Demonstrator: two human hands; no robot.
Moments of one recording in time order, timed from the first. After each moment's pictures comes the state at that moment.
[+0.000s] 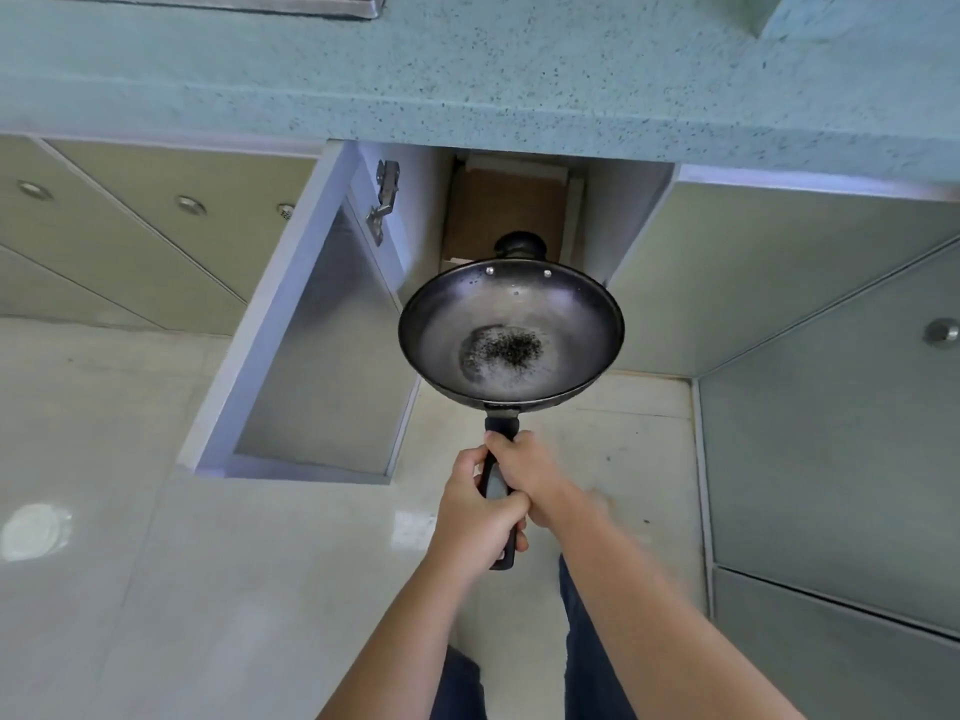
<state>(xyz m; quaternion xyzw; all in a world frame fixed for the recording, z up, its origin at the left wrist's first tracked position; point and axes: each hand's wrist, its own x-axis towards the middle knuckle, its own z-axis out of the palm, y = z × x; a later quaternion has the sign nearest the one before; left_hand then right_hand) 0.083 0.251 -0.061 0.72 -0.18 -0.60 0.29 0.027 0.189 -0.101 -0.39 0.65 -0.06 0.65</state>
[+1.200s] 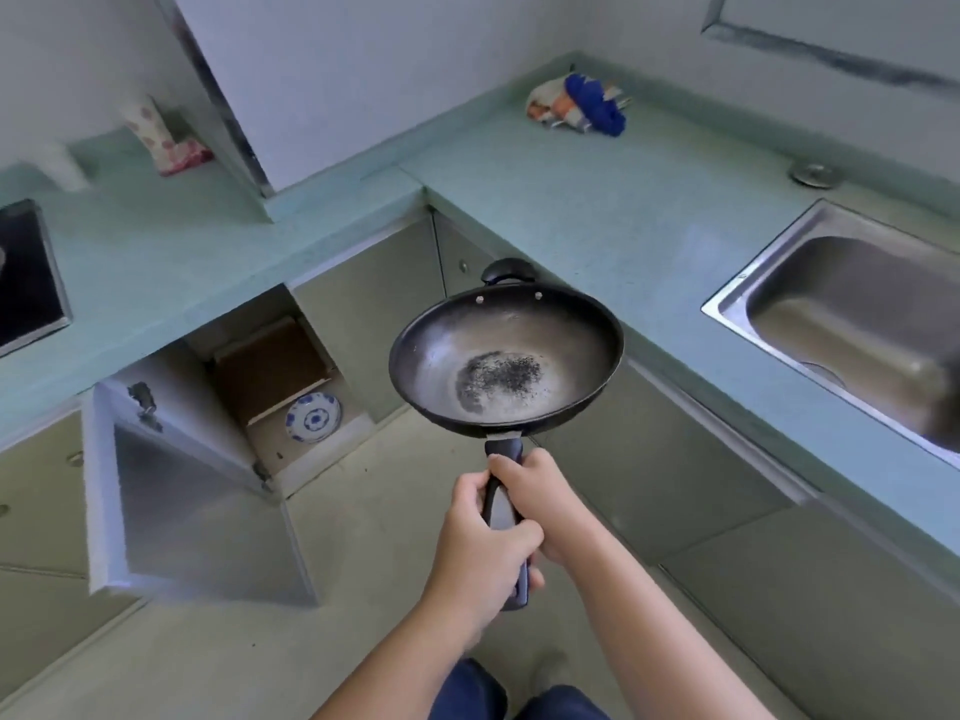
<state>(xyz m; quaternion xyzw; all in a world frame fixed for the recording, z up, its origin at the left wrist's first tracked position) -0.067 0.507 0.181 0.54 -0.52 -0.64 0.12 -0.160 0.498 0.140 -0.18 0.72 -0.41 0.53</state>
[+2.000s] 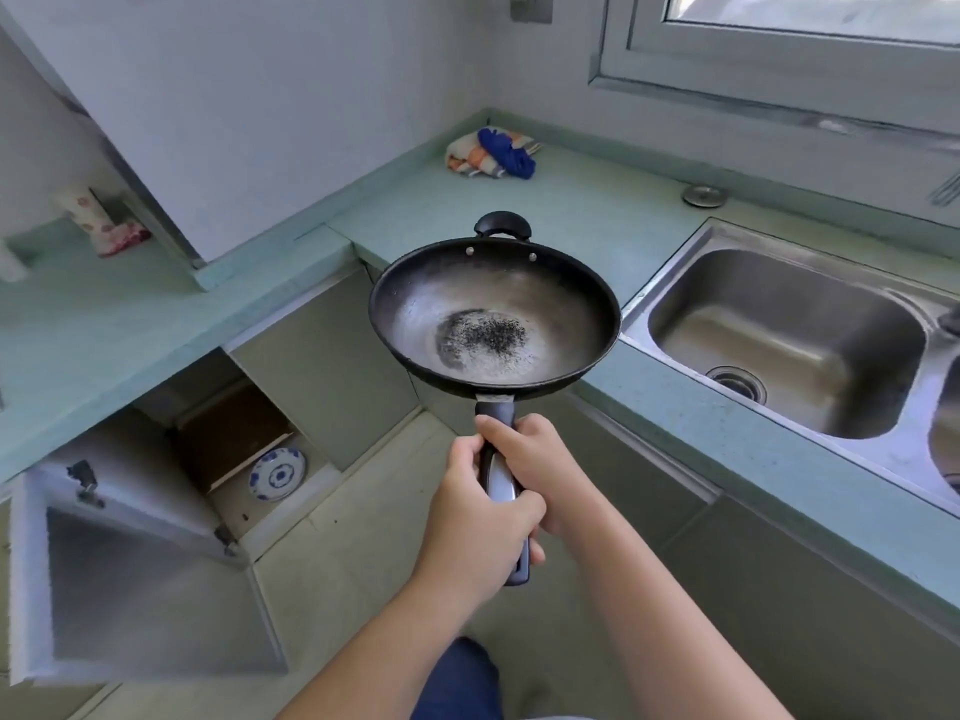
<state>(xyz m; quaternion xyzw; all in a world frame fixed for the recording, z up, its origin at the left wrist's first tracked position) -0.164 0.550 0.238 0.48 -0.63 -0.59 0.14 -0.260 0.537 0.178 -0.20 0.66 -0.54 0.49</state>
